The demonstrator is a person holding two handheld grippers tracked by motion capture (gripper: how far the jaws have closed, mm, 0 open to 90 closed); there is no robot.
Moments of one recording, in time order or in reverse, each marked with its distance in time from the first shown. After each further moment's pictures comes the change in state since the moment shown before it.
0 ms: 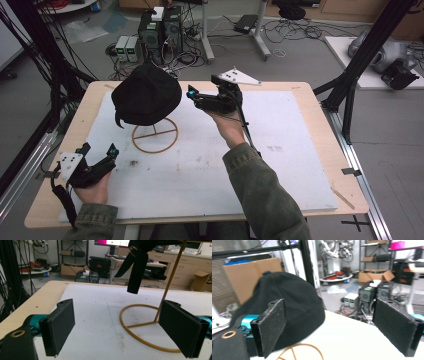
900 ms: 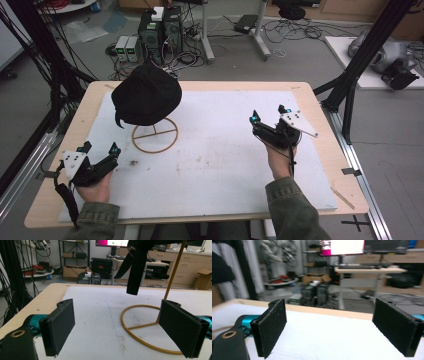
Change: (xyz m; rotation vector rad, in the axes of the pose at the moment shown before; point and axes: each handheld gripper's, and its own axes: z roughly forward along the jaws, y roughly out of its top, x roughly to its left) left arm -0.005 0.000 0.004 -0.004 0.015 0.031; right arm -0.070 -0.076 -0.126 -0.077 -0.461 -0.060
